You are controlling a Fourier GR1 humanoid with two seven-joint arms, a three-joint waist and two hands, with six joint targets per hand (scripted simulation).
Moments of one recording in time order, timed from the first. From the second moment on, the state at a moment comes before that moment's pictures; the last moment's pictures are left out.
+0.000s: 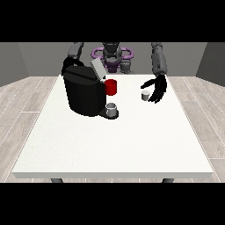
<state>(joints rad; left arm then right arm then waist) -0.53 0.41 0.06 -0.69 -0.41 -0.04 -0.17 -0.20 -0.04 -0.01 -1.45 0.02 -0.14 -0.02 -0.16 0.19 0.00</state>
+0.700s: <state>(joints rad) -0.61 0.40 0.06 -0.58 -0.53 0.15 -0.26 -0.21 -0.02 -0.01 -1.46 0.01 -0.15 -0.02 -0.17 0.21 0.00</state>
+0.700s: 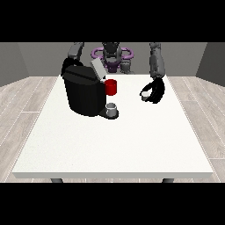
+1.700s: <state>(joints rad) -0.77 0.41 0.02 -0.62 -0.59 0.00 -0.30 -0.23 -0.03 -0.06 -1.33 -0.02 -0.15 -0.05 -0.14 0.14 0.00</state>
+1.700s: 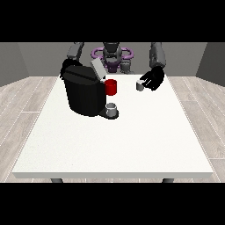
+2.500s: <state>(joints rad) -0.97 0.44 0.06 -0.68 -0.60 -0.12 -0.20 -0.27 -0.01 -0.03 -1.30 -0.03 -0.14 -0.09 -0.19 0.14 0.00</state>
